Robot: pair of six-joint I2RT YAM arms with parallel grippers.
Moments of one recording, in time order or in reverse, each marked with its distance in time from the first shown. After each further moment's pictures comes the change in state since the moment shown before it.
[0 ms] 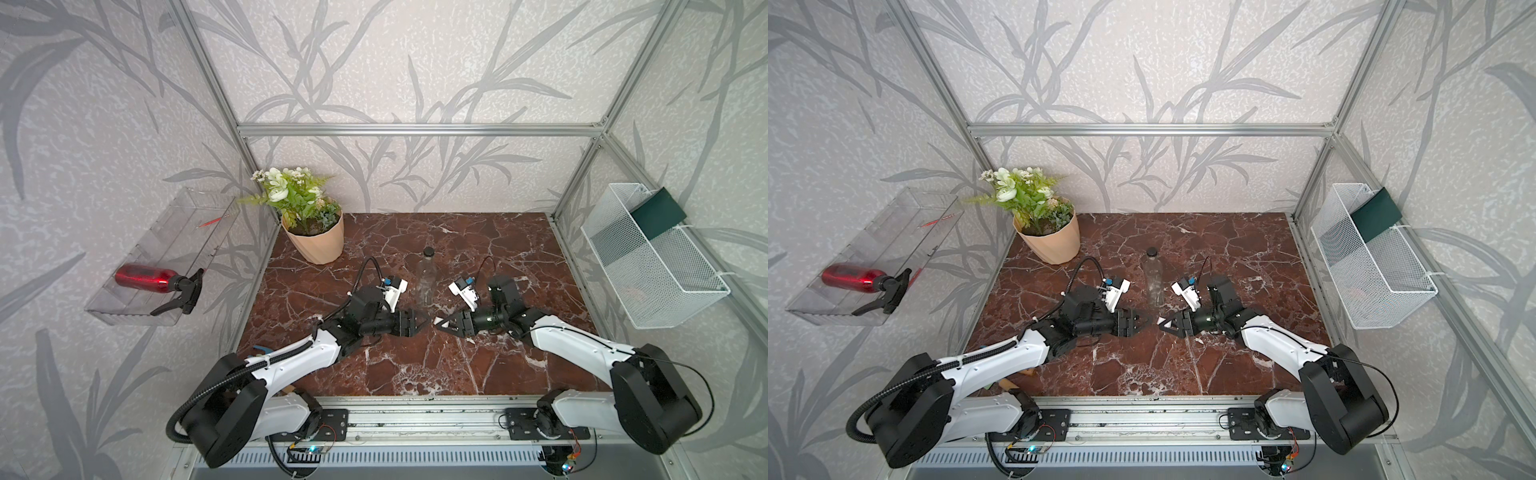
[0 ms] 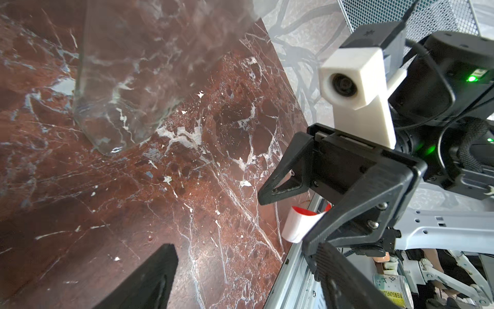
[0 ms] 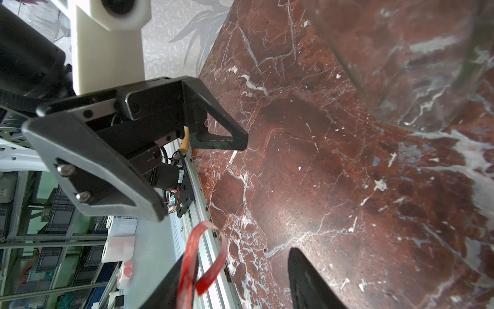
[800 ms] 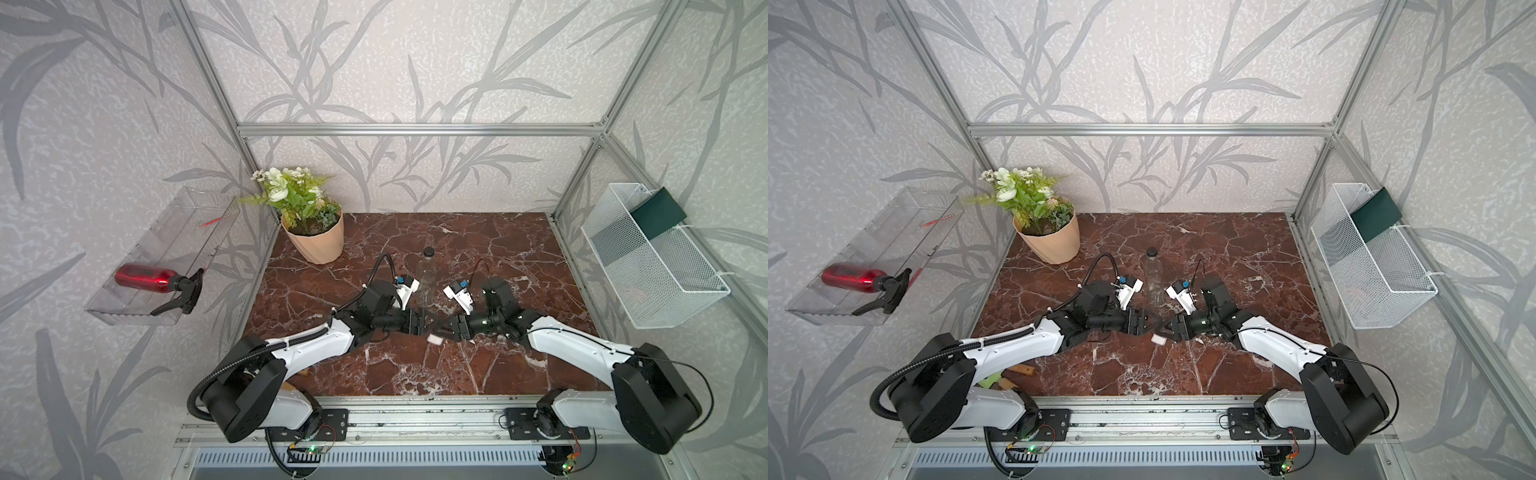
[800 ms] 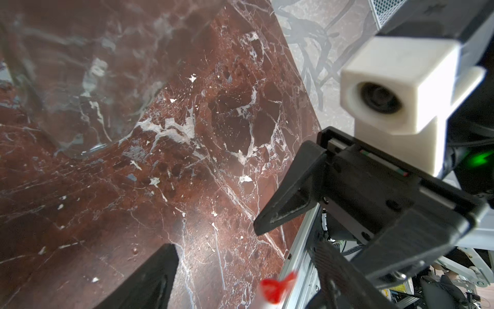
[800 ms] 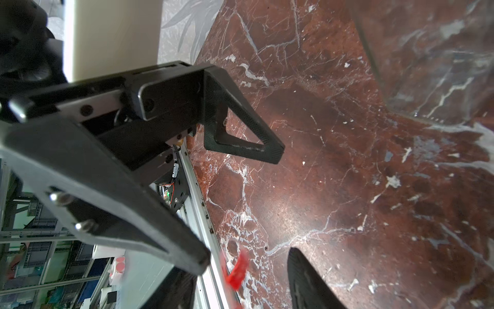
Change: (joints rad) left arm -0.035 0.141 0.112 -0.062 0.018 0.042; right arm 0.056 0.000 0.010 -0.021 0.063 -0.002
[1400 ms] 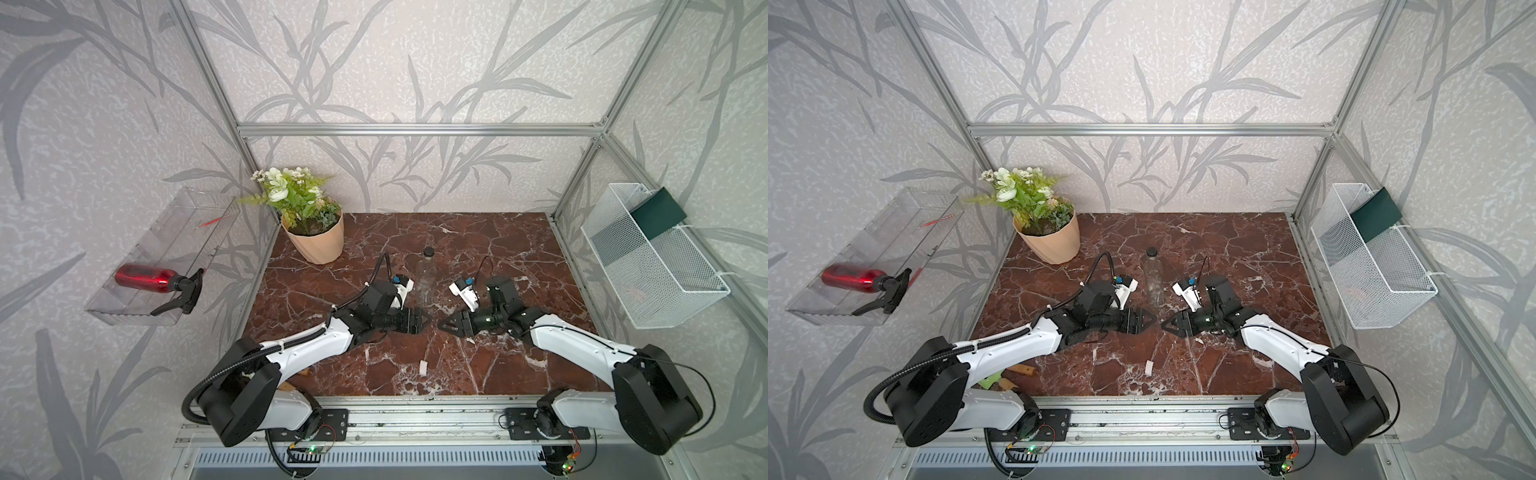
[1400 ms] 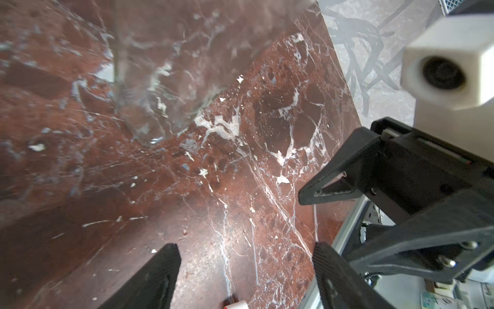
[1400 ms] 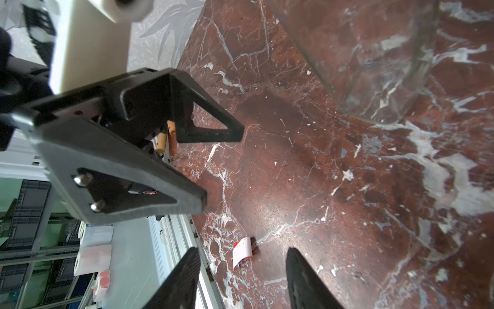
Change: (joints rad) left arm 0.000 -0.051 0.026 -0.163 -0.200 0.038; right arm -0.051 -0.003 0.013 -0.072 0.060 -0.047
